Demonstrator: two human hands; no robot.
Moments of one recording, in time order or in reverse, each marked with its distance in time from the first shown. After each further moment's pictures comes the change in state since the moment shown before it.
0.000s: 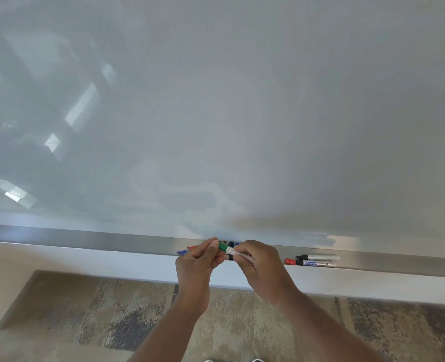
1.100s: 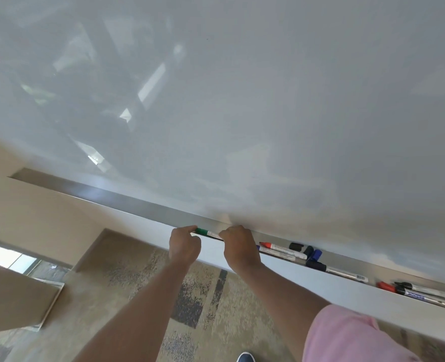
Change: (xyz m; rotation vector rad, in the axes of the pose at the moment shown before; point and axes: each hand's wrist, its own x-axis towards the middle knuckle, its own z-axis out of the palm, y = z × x) left_hand 0.129 0.064 -0.201 0.995 0.405 -0.006; right_hand 0.115 -0.065 0.229 -0.447 -0.262 -0.150
